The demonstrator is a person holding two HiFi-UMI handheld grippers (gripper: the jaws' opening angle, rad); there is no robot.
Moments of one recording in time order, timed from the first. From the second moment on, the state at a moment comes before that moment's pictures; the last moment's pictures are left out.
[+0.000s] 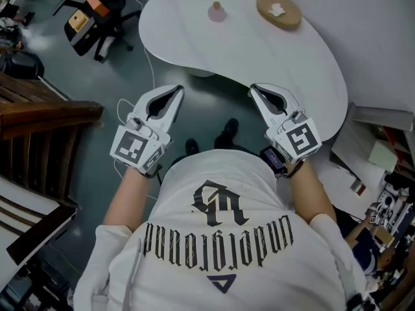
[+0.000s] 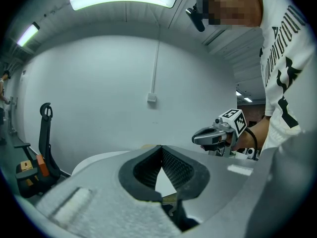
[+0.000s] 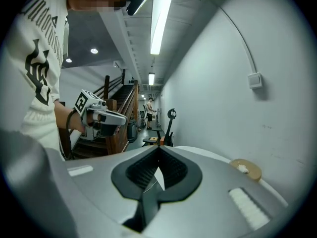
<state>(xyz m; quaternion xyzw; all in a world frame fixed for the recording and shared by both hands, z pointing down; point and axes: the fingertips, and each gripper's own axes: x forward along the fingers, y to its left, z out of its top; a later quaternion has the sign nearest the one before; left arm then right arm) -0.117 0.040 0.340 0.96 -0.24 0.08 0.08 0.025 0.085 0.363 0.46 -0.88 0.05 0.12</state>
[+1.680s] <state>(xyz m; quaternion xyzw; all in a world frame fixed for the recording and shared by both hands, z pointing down) -0.294 0.105 0.325 0.98 -0.21 0.04 0.06 -0.158 0.165 0.339 0.50 -0.86 0.03 0.11</state>
